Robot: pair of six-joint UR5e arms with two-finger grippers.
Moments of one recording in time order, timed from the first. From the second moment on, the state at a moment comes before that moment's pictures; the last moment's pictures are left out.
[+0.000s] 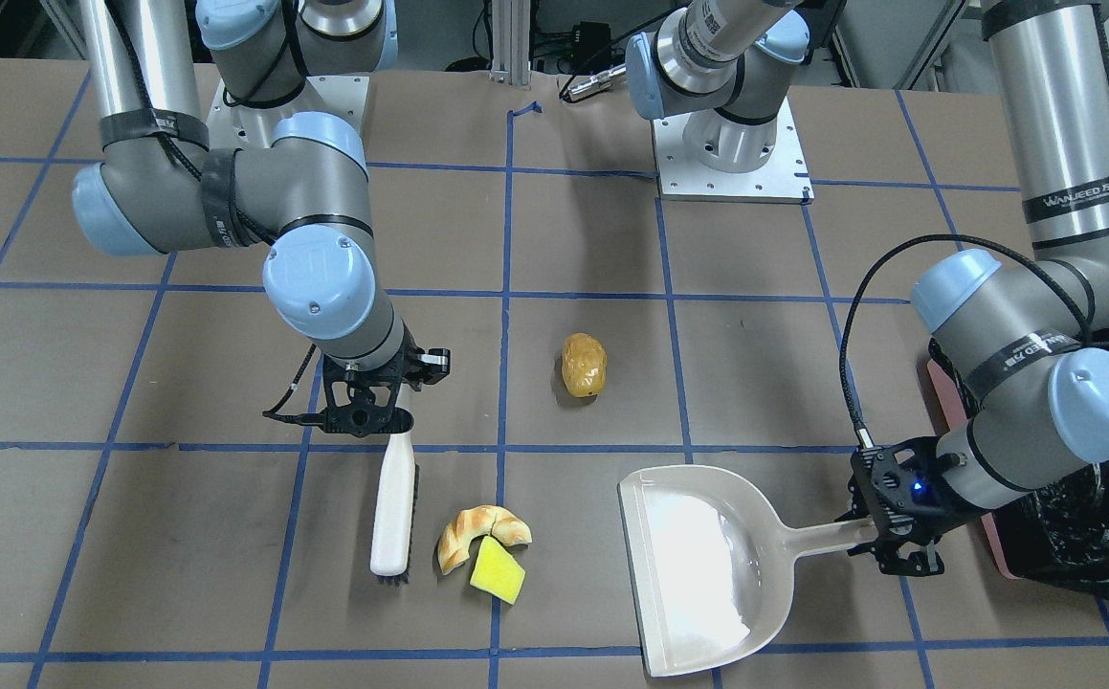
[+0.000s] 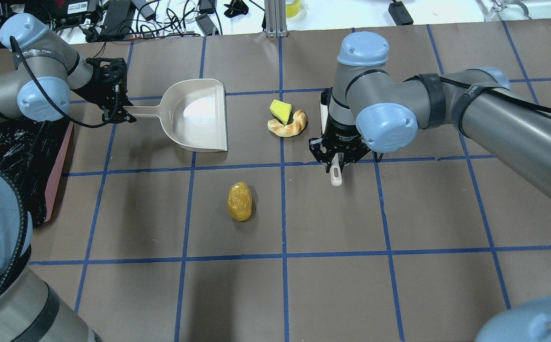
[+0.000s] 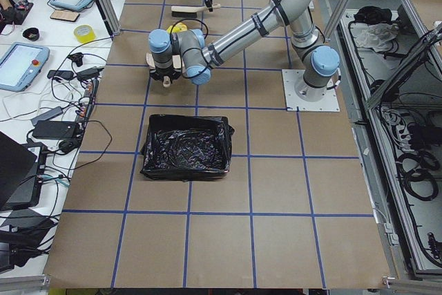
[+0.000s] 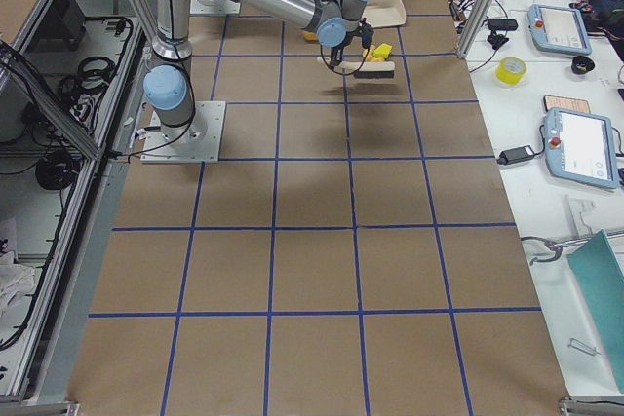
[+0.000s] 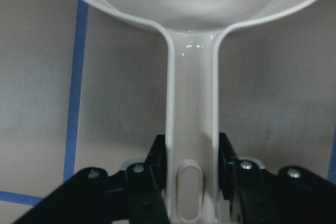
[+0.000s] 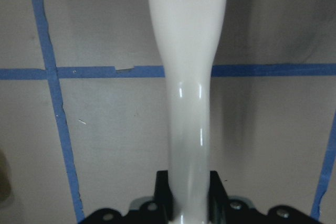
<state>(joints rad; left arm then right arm) -1.27 -2.10 -1.58 -1.01 1.36 1.75 1.77 -1.19 1.72 -1.92 -1.47 0.19</state>
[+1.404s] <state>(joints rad) -1.32 -2.09 -1.58 -1.01 1.39 1.74 1.91 -1.00 1.51 -1.95 -1.41 0.44</state>
